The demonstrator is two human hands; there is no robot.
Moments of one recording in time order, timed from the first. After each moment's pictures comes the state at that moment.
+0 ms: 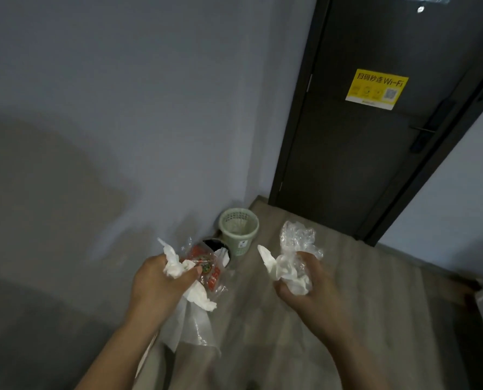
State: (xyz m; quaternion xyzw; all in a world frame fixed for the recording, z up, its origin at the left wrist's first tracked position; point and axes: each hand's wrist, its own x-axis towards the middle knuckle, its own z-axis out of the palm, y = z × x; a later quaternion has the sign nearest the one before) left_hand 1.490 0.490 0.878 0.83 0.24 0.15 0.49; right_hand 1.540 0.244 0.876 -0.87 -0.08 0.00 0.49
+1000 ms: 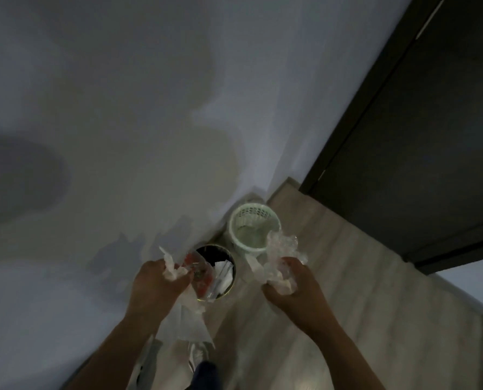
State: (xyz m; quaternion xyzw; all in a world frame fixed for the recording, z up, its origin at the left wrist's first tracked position) left_hand 1.896 0.590 0.729 0.81 0.39 0.03 0.44; right_hand 1.995 0.345 0.750 -0.87 -0.12 0.19 0.43
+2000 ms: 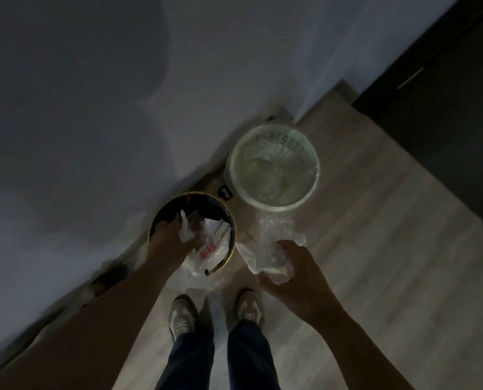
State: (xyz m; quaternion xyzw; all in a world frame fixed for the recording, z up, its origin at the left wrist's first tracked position) left_hand 2.084 0.623 0.302 0.83 0.40 -0.22 0.31; right_hand 2.171 0.375 0.398 -0.86 -0.12 0.36 0.34
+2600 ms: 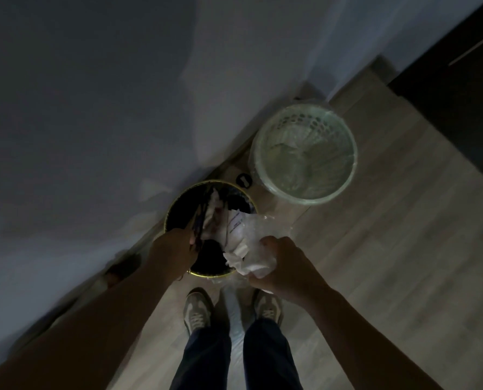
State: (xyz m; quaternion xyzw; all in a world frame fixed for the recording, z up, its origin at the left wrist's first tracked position) left_hand 2.048 0.653 0.272 0.87 0.30 -0.29 0.25; right_hand 2.164 0.442 0.326 -0.83 -0.20 0.48 0.19
